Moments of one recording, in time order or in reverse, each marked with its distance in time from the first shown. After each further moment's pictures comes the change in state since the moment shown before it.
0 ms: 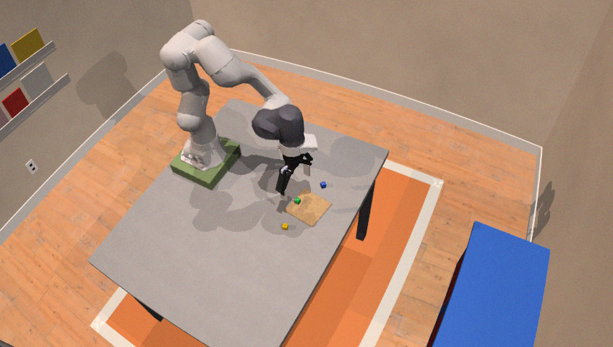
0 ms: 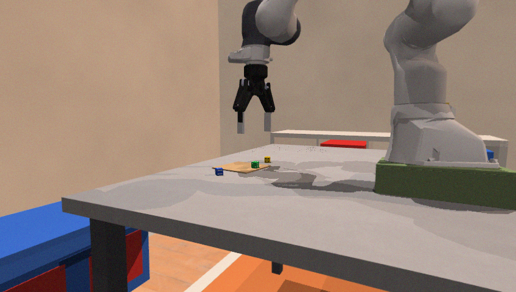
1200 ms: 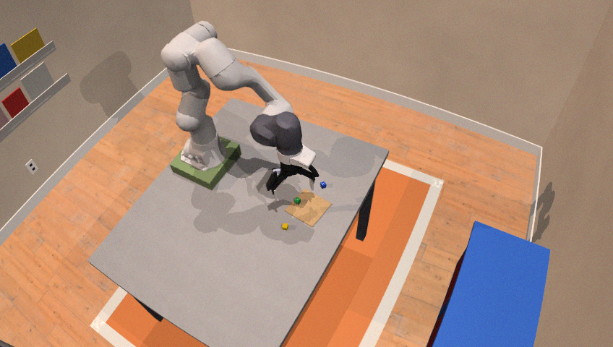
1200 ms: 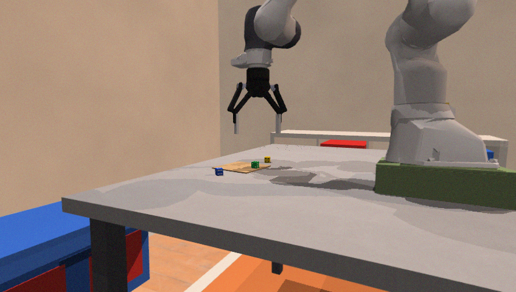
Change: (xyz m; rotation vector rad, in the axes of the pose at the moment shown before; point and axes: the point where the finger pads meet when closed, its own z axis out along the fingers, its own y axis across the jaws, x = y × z) arm 0.010 0.026 0.005 0.007 -0.012 0.616
